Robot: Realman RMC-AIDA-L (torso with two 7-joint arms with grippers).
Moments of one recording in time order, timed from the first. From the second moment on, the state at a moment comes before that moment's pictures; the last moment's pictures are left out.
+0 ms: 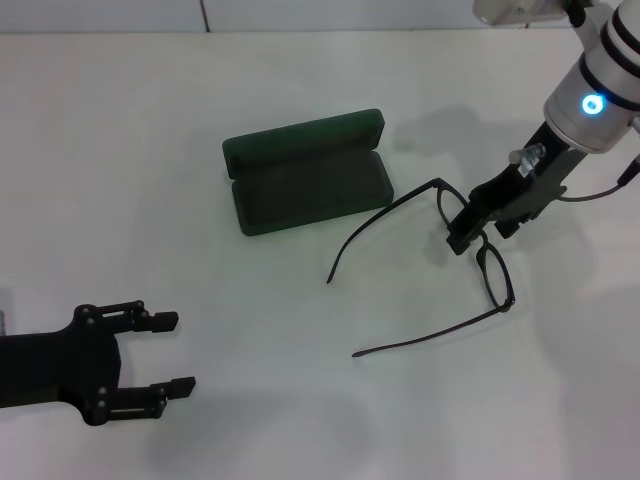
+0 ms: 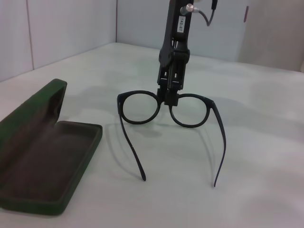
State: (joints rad) left arm -0.23 -2.03 0.75 0.77 2.06 1.71 -1.07; right arm 1.16 2.02 -1.17 -0.57 -2.61 -1.46 2.80
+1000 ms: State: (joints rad) left arm -0.26 -2.04 0.75 0.76 2.08 1.68 -1.07; right arm 1.16 2.02 -1.29 -0.59 -2.60 -1.41 2.80
